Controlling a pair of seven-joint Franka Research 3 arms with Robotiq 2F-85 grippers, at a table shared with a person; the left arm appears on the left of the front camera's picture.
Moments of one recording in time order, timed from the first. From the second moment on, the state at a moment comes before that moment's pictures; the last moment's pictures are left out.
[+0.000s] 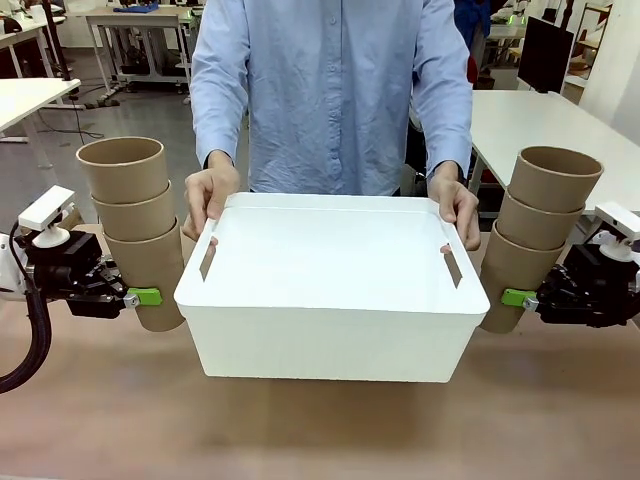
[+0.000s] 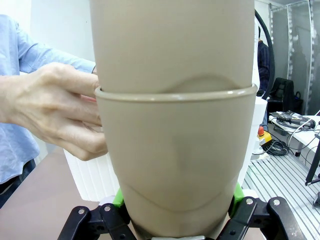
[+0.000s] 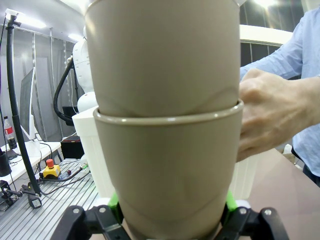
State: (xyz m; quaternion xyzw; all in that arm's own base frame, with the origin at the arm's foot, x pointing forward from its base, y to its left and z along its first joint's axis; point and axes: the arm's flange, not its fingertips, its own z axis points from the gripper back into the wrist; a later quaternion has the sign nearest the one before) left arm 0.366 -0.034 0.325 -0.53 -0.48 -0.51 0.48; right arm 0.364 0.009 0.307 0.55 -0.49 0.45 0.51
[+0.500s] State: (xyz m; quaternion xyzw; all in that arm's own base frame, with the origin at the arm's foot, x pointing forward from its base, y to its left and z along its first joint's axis) left arm 0.366 -0.034 0.325 -0.53 -0.48 -0.51 0.48; right arm 0.364 0.009 0.307 0.55 -0.49 0.45 0.51
